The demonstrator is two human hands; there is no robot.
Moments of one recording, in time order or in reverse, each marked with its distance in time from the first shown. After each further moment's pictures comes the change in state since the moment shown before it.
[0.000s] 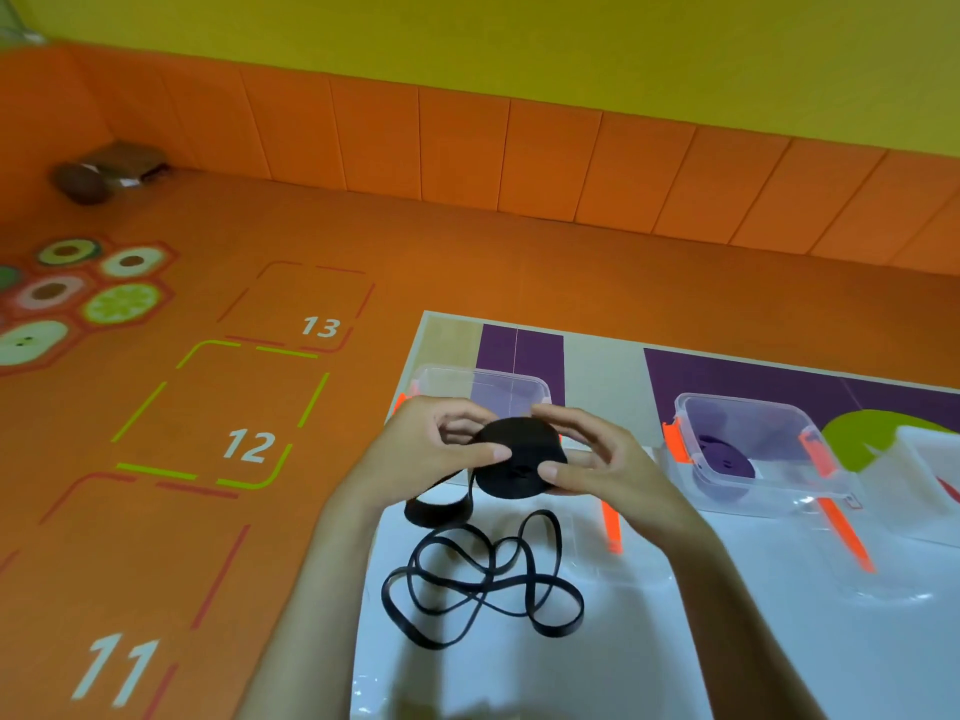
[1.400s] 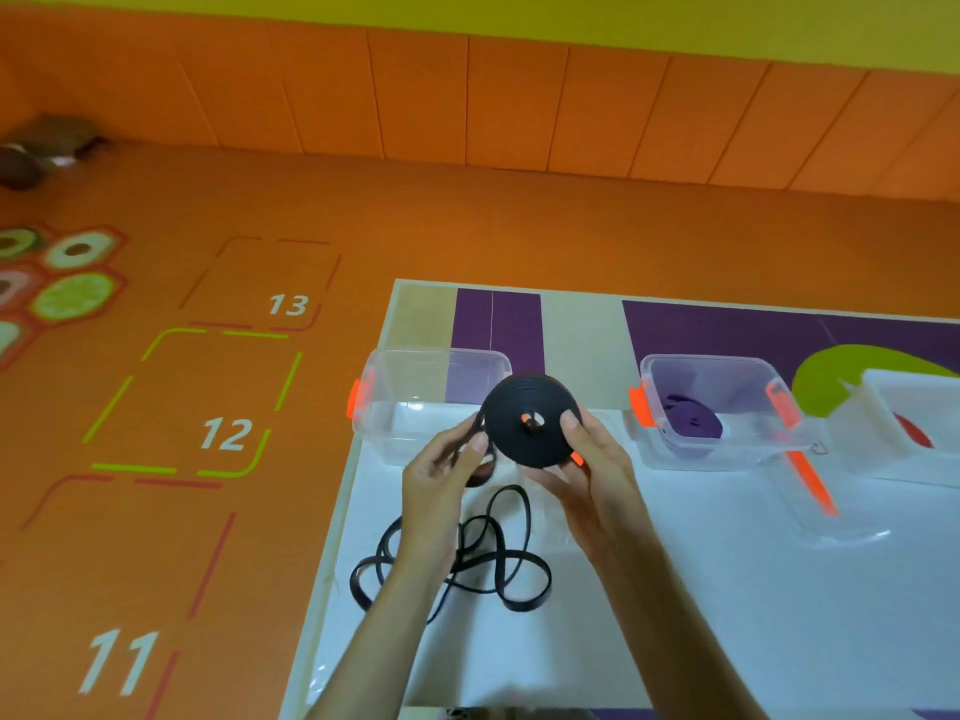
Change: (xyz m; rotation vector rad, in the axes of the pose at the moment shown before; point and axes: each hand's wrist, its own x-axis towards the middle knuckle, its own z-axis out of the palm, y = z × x) left_hand 0.018 -0.053 0.121 -0.559 0.503 -0.150; right_hand -0.018 0.028 -0.006 0.609 0.476 0.132
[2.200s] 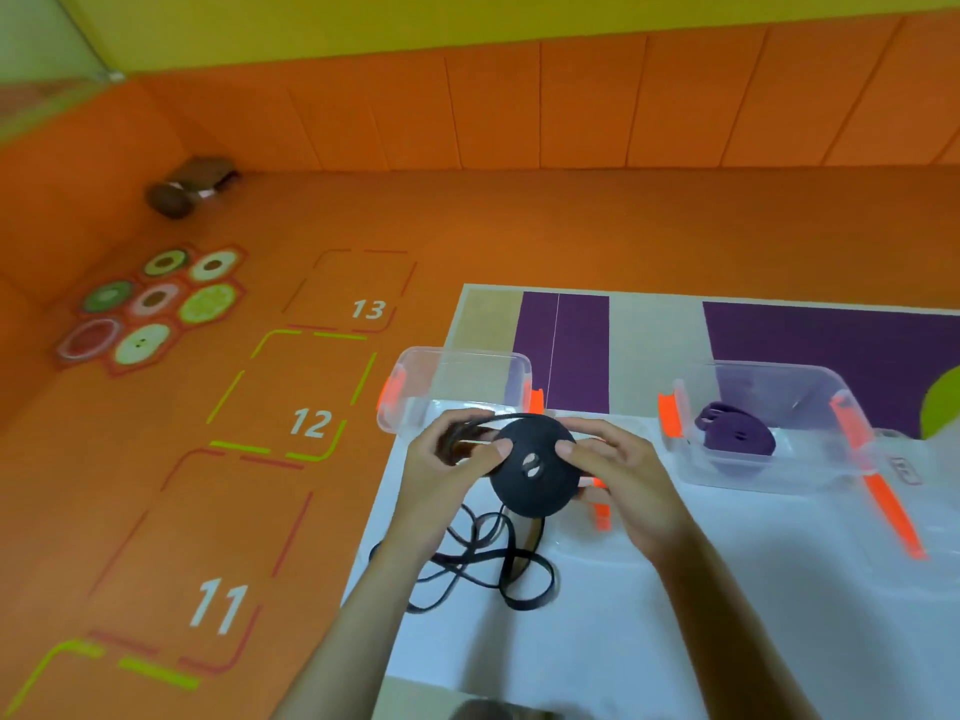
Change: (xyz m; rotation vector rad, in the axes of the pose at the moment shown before) left_hand -0.016 0.019 0.045 0.361 0.004 0.127; right_hand 0.021 -0.042 -0.080 -0.310 -0.245 0.085
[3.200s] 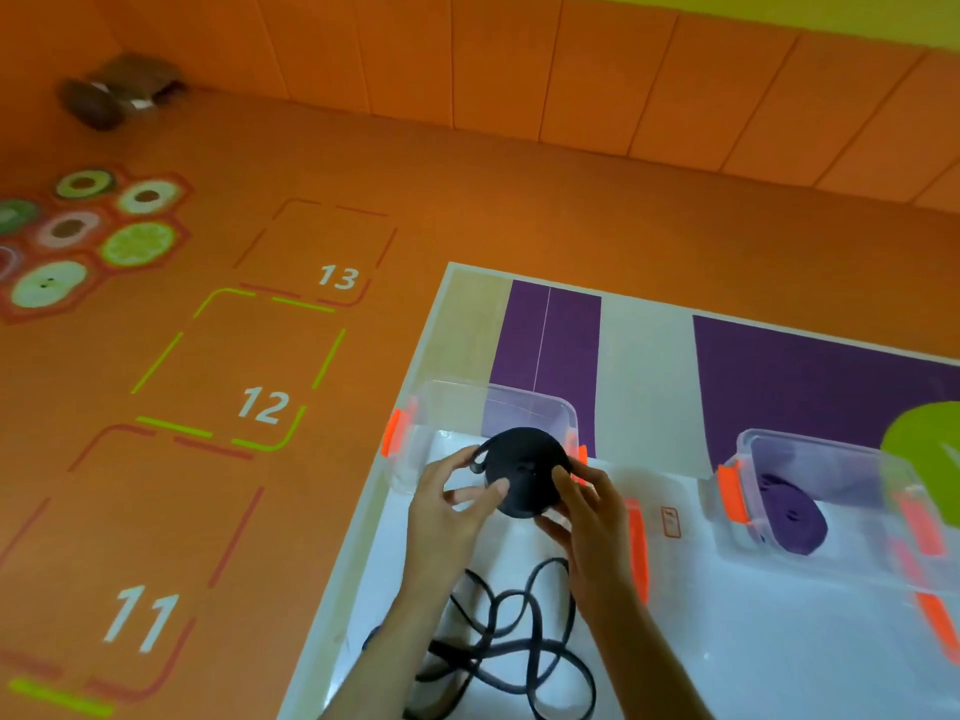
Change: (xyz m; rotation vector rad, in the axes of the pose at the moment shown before) left_hand 0.122 -0.087 -0.070 0.043 0.143 -0.157; right_hand 0.147 0.066 0.106 0.110 0.452 0.107
